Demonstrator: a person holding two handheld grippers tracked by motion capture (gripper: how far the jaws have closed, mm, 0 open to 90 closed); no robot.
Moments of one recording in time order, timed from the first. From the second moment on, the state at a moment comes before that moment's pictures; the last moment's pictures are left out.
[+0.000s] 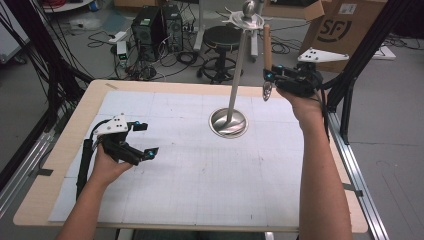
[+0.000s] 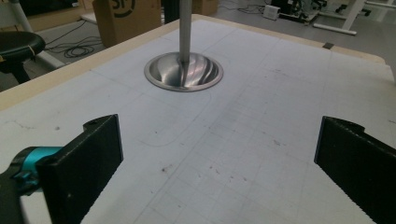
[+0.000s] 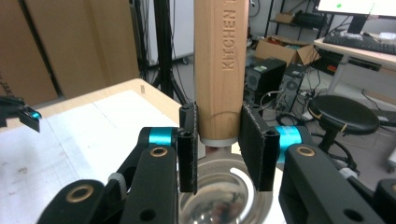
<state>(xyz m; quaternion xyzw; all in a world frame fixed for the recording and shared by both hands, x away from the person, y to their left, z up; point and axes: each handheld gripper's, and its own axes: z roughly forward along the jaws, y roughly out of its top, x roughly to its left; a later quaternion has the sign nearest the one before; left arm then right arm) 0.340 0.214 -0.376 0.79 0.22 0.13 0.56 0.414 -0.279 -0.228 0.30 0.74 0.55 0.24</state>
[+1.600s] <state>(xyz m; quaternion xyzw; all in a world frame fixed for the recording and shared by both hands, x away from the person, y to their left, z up) 0.340 0.215 -0.376 0.79 0.22 0.13 0.56 0.375 -0.269 -0.225 0.25 0.77 0.54 0.23</state>
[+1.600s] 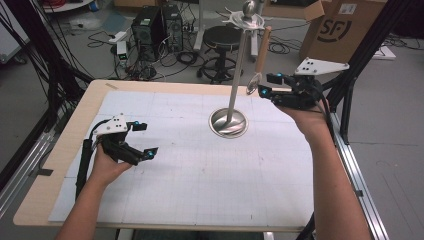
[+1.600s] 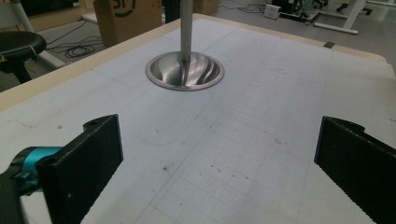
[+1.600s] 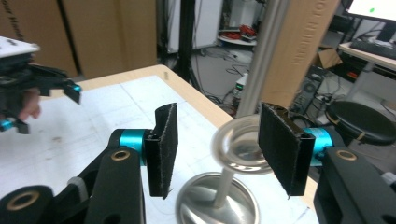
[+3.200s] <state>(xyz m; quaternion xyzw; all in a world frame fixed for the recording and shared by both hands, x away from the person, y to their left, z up) 0.337 0.211 -0.377 0.79 0.21 0.13 0.56 0.310 -0.291 -0.343 0.26 0.76 0.56 0.19</state>
